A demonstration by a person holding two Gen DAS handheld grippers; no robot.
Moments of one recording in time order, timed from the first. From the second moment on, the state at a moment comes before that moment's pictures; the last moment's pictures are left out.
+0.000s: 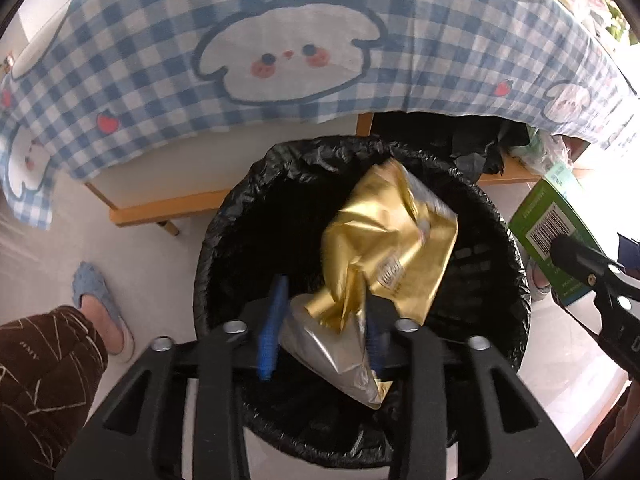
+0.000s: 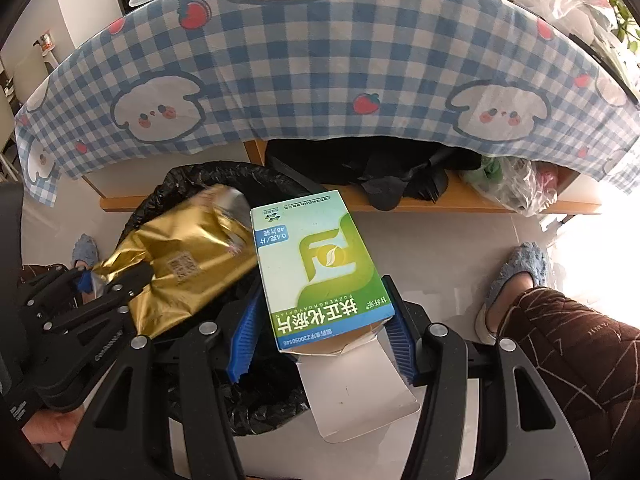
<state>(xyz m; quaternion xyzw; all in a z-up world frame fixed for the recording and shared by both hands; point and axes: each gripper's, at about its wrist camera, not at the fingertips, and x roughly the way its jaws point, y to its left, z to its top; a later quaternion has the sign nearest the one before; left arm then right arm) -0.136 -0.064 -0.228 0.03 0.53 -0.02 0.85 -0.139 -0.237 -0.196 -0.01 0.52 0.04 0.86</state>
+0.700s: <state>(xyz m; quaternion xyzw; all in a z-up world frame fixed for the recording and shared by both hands) -0.148 0.000 -0.199 -0.04 0.47 0.02 0.88 -0.121 -0.182 -0.202 -0.02 0.52 0.07 0.85</state>
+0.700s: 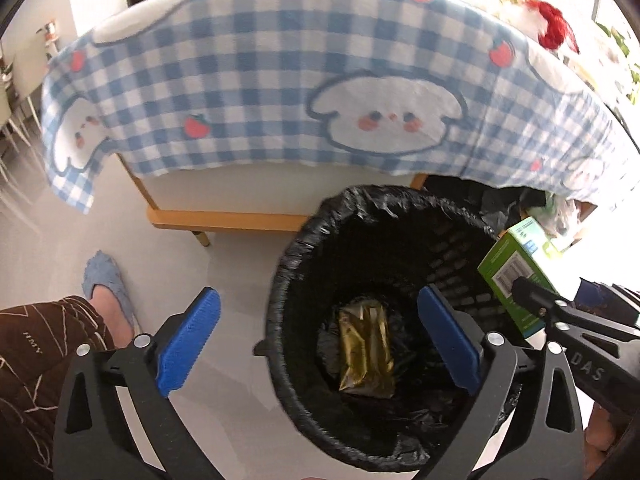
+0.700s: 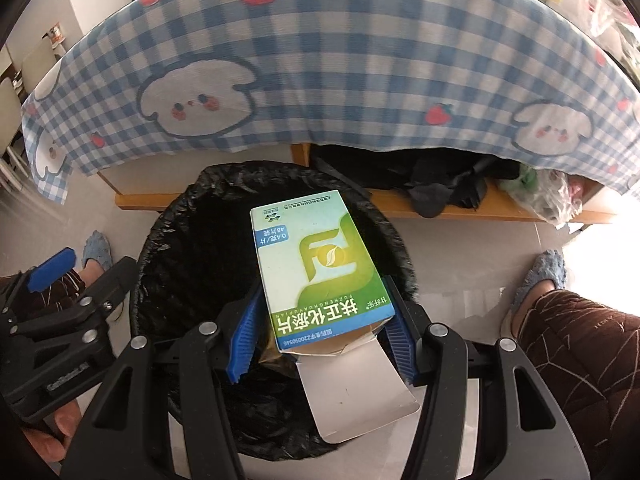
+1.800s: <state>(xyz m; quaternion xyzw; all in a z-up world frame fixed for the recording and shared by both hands) -0.149 0.015 -0.185 -0.05 0.47 0.06 0.88 -0.109 -0.188 -0.188 -0.01 0.52 0.02 0.86</state>
